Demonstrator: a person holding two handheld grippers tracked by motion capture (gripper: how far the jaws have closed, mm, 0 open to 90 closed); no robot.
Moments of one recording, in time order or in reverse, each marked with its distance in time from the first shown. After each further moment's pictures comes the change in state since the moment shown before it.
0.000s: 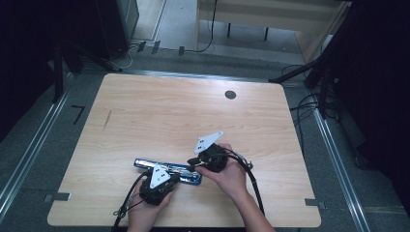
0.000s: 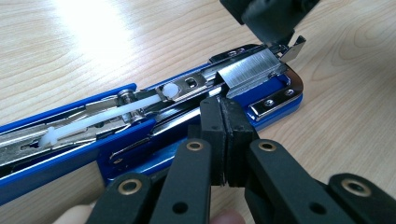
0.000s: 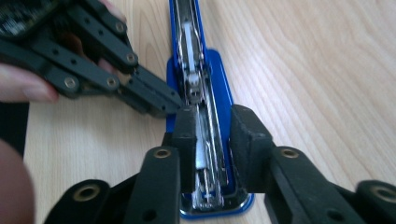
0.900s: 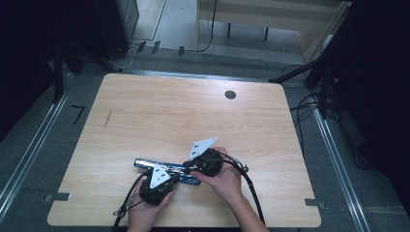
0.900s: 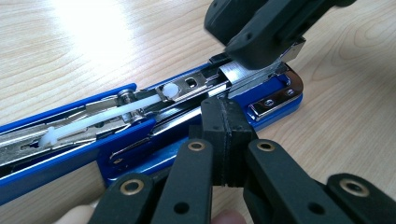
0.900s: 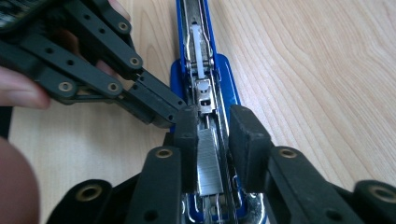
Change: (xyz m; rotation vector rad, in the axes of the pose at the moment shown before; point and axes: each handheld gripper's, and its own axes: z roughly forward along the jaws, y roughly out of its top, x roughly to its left) left arm 0.000 0.000 0.000 -0.001 0.001 0.001; right arm 0.012 0.000 0.013 -0.002 -0.031 -0.045
